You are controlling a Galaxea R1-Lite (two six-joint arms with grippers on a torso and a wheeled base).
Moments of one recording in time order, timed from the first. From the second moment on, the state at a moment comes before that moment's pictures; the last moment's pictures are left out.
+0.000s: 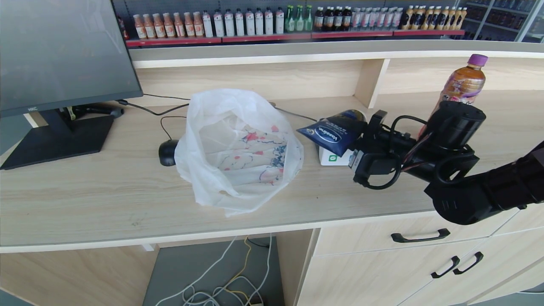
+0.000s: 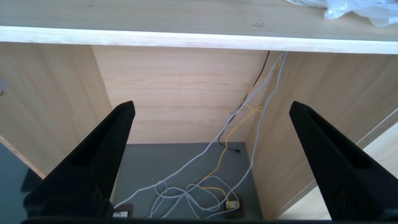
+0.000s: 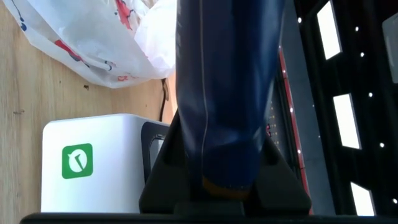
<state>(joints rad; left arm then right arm) 0.00 0.00 0.00 0.00 0.00 0.00 0.31 1.96 -1.02 -1.16 0.59 -1.44</state>
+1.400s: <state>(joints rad) 0.00 0.00 0.00 0.00 0.00 0.00 0.31 1.97 -1.01 -1.16 0.59 -1.46</state>
